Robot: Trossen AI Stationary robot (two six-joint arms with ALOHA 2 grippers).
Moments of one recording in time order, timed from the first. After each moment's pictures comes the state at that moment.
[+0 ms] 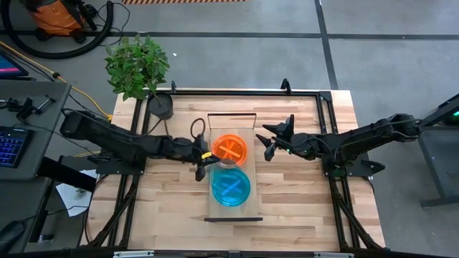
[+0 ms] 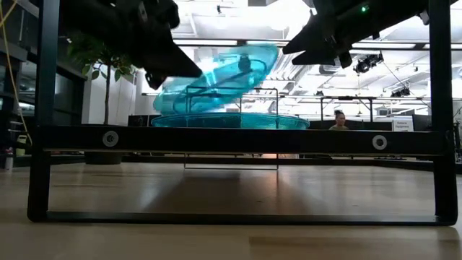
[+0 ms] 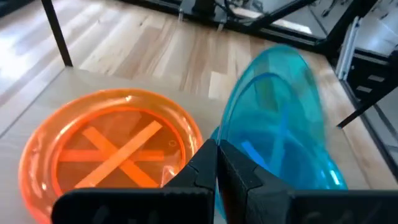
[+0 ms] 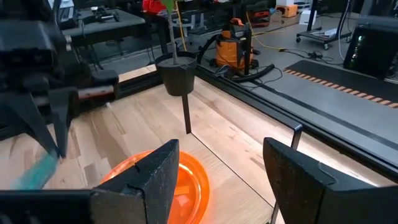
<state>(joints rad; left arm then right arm) -0.13 1.31 0.60 0.26 -0.12 -0.29 0.14 1.14 0.60 0.26 0.67 0.29</state>
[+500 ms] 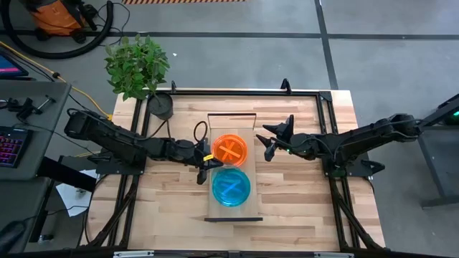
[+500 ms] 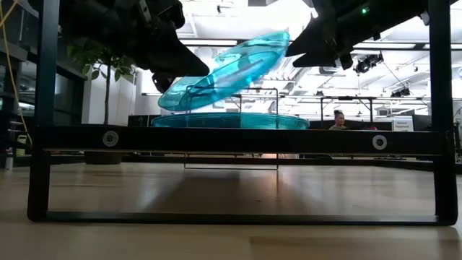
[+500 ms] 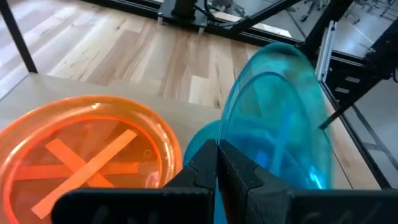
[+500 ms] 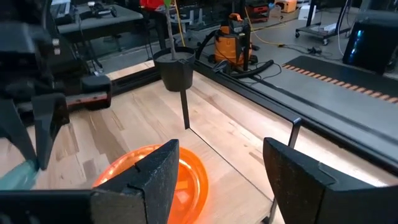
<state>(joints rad) -0.15 1.38 0.60 0.38 -0.07 -0.28 0.14 1.14 0.60 0.24 0.67 0.30</state>
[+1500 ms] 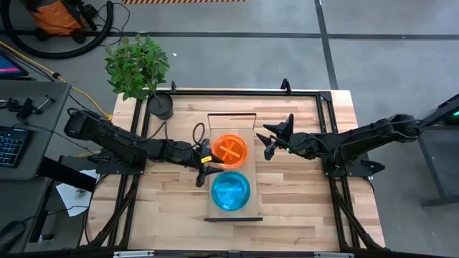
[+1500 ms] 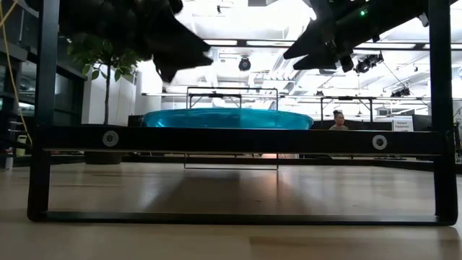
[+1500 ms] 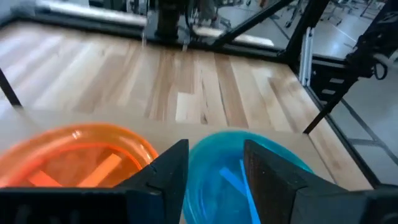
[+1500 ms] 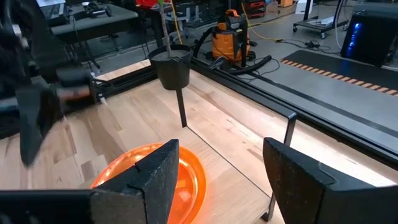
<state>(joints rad) -0.18 1.39 0.60 0.45 -0.07 -0.21 0.12 1.14 0.60 0.22 0.66 0.34</state>
